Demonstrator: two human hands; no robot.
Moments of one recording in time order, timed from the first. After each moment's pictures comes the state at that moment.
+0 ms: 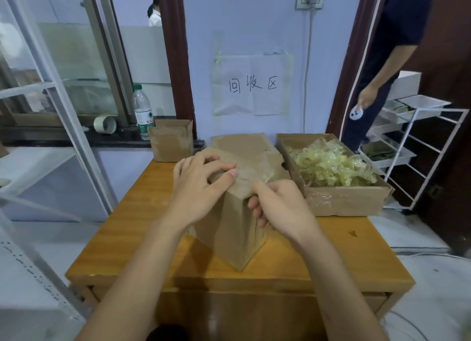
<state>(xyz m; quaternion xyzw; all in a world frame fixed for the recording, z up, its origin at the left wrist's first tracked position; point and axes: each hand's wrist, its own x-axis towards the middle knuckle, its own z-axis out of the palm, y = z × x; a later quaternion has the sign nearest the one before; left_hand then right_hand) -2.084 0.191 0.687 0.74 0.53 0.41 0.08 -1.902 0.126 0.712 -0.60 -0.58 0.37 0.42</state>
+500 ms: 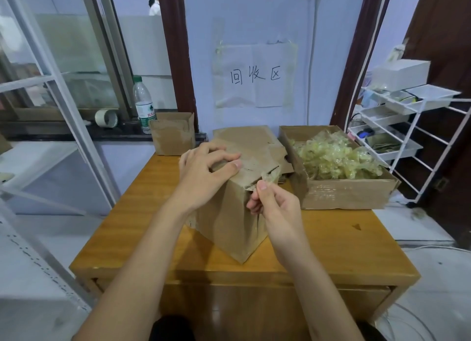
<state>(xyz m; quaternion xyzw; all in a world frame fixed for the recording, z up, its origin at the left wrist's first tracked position) -2.080 0.207 0.688 0.74 0.52 0.42 0.13 -1.916 0.126 0.660 -0.44 -0.51 0.42 0.61</state>
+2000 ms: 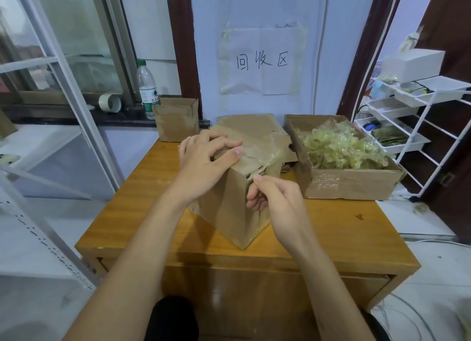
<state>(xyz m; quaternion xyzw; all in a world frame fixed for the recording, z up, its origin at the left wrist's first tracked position) -2.084 0.193 0.686 0.73 0.52 0.41 0.13 -1.911 0.113 0.663 -0.45 -0.60 0.38 0.54</state>
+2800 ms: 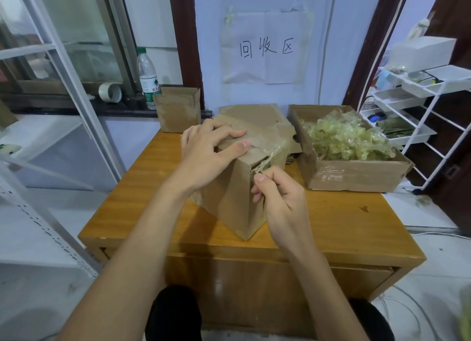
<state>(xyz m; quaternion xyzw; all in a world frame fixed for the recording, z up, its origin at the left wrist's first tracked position) -2.086 0.197 0.685 0.74 0.53 0.39 0.13 -1.920 0.115 0.638 -0.42 -0.62 0.28 0.60</state>
